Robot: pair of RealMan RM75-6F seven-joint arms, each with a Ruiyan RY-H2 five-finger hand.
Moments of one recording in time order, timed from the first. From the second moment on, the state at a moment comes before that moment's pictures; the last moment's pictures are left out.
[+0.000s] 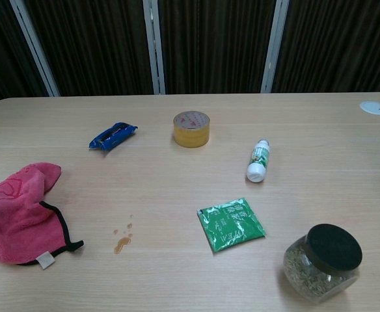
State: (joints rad) left arm -0.28 -1.15 -0.03 -1.58 1.26 1.08 0.45; right arm 0.10 -1.14 0.04 -1.57 -1.57 1.47 -0.14
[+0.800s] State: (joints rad) left arm -0.53 -1.46 -0.08 -1.29 1.11 0.87 0.62; right arm 0.12 -1.16 0.05 -1.56 -1.53 1.43 -0.11
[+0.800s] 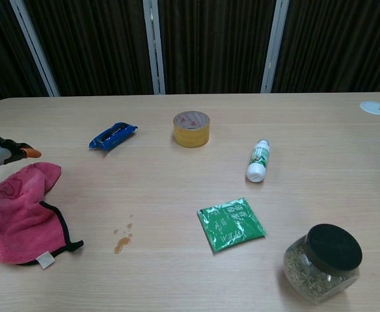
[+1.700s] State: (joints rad) left arm -0.54 -1.54 -0.06 -1.33 1.21 1.01 0.51; right arm 0.12 -1.15 0.05 -1.57 -1.51 1.43 -0.09
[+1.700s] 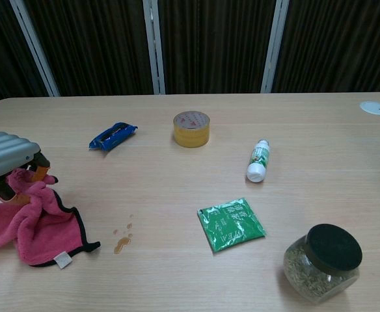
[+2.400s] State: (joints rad) left arm -0.59 -1.75 -0.12 -1.49 1.22 1.10 0.56; right arm 0.11 -1.16 0.07 -1.59 -1.46 1.44 -0.10
